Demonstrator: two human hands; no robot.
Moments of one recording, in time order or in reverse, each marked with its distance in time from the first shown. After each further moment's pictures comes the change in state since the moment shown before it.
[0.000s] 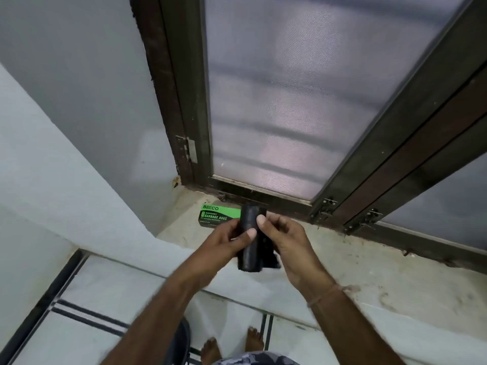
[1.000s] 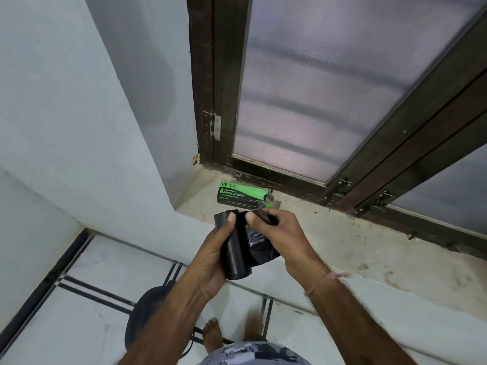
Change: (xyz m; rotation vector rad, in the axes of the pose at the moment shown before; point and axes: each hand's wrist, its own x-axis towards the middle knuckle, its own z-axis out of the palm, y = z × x) left_hand -0.077 -0.018 0.003 -0.674 0.235 -0.114; right_hand -0.040 0.010 0.057 -0.195 0.006 0.048
